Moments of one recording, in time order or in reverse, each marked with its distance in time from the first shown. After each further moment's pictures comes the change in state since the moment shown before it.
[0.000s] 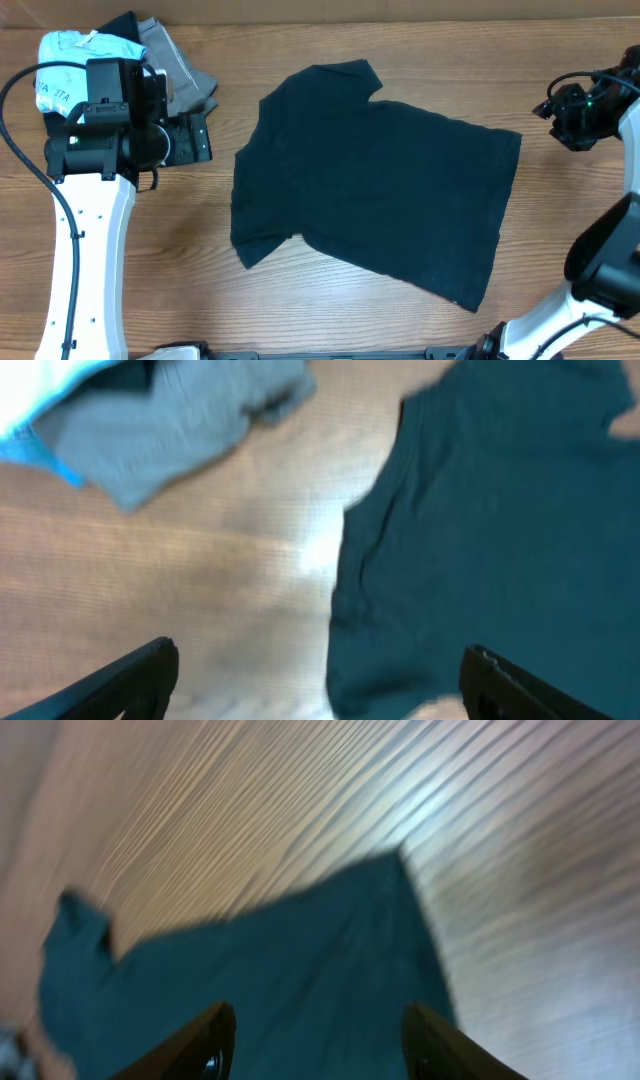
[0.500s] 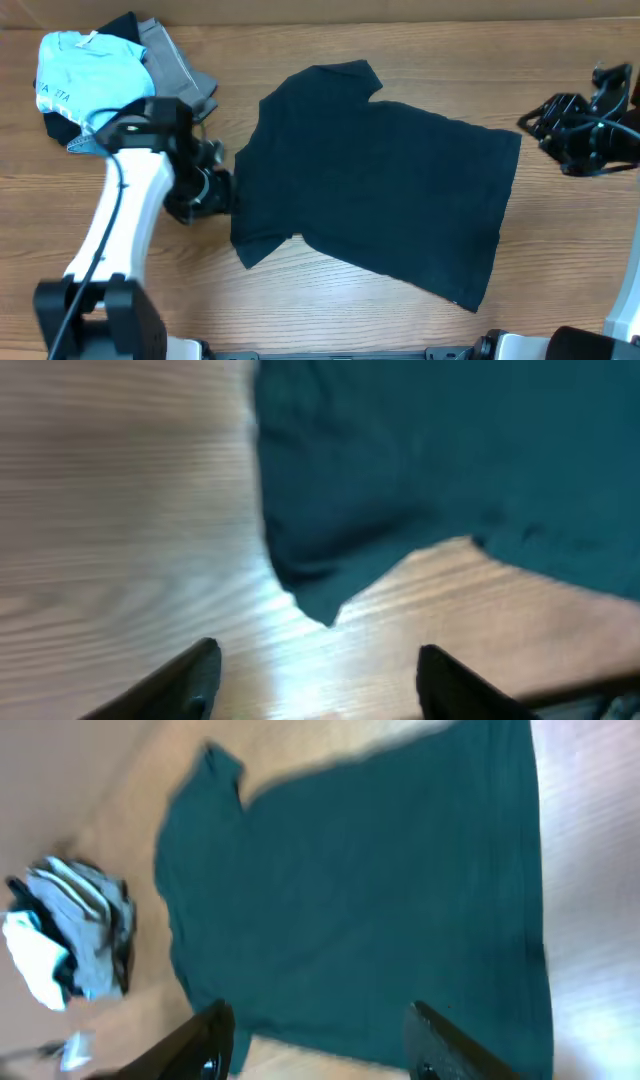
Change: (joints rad) left arm -0.063 0.184 -0.262 -0.100 0.176 0.096; right arm 0.109 -0.428 0.029 -0.414 -0.093 -0.023
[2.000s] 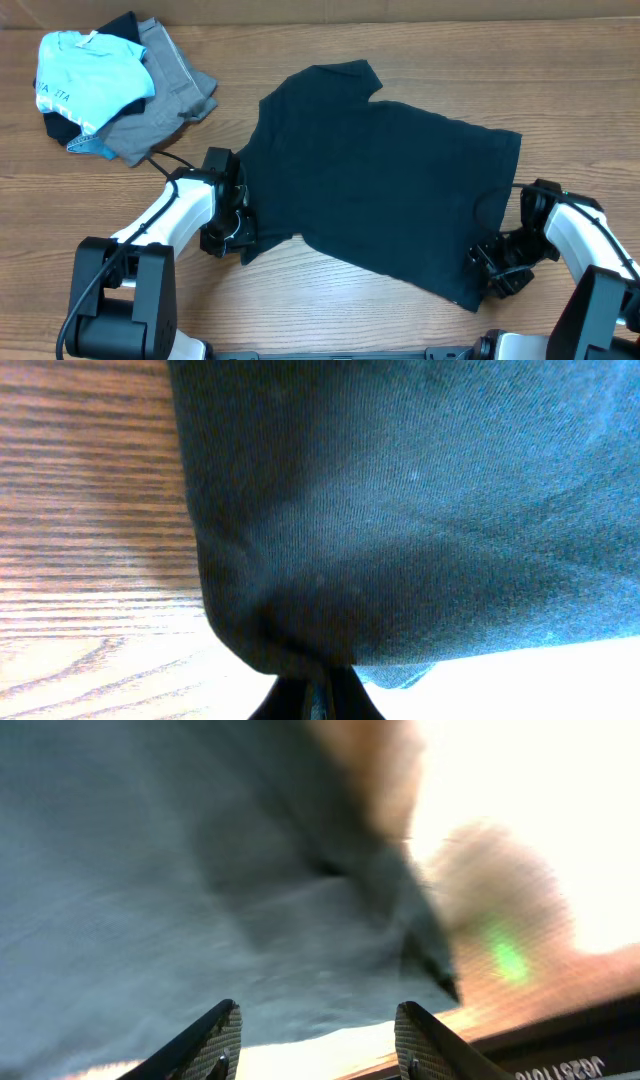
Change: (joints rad) left arm -0.132 0.071 -0.344 0.354 -0.080 -0.214; right arm 0.031 0.020 -0.970 0.285 0.198 0.322
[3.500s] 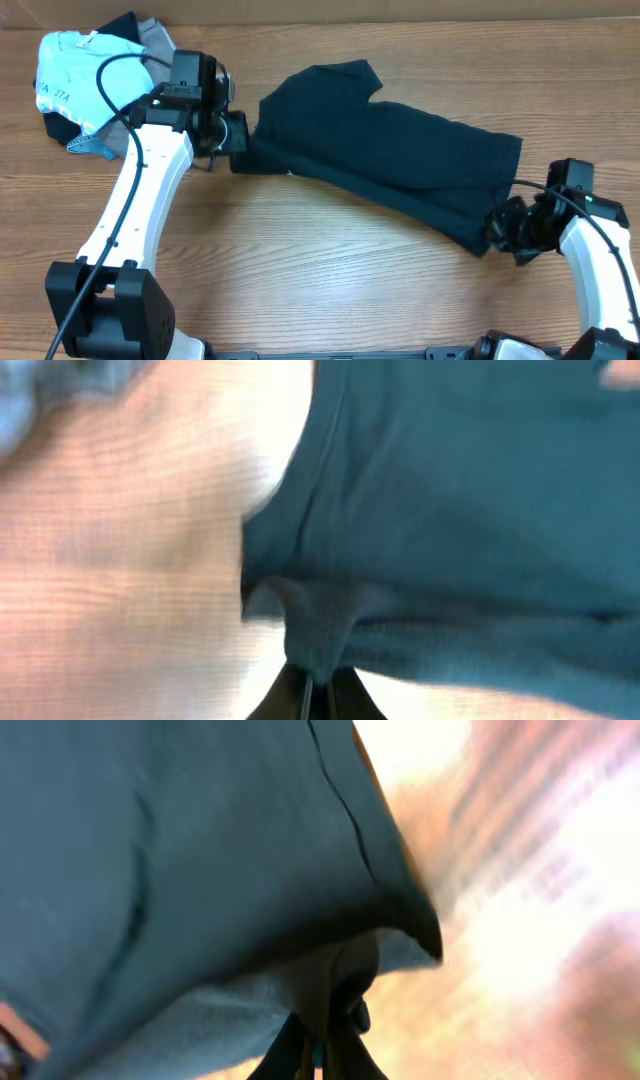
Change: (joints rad) left arm 0.038 0.002 0.561 -0.010 -0.039 0.039; right arm -0.029 -0.193 0.085 0.188 -0.082 0.087
